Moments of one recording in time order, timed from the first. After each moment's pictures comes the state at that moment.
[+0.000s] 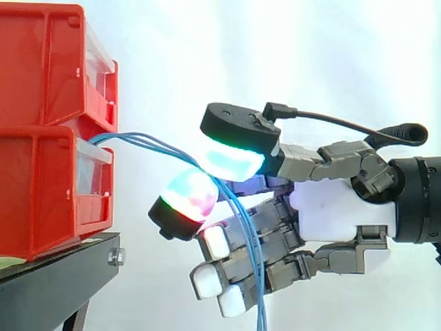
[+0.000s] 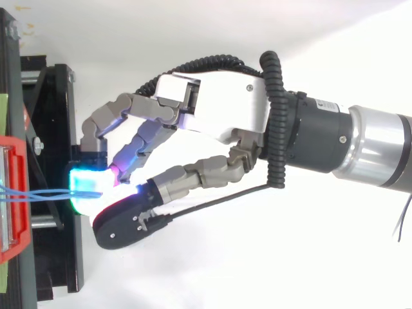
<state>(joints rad) 0.17 -2.36 -1.11 -2.82 -1.22 -0.09</state>
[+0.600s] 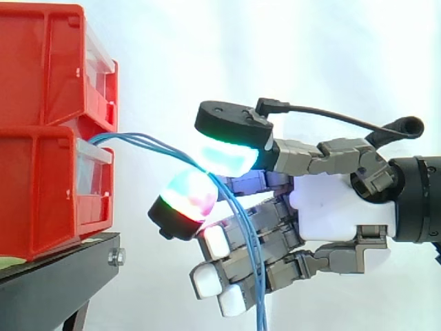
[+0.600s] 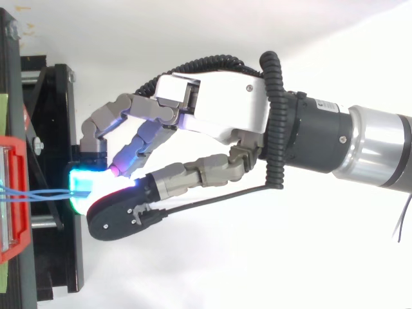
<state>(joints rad) 0.17 -2.36 -1.10 -2.82 -1.22 -0.09</state>
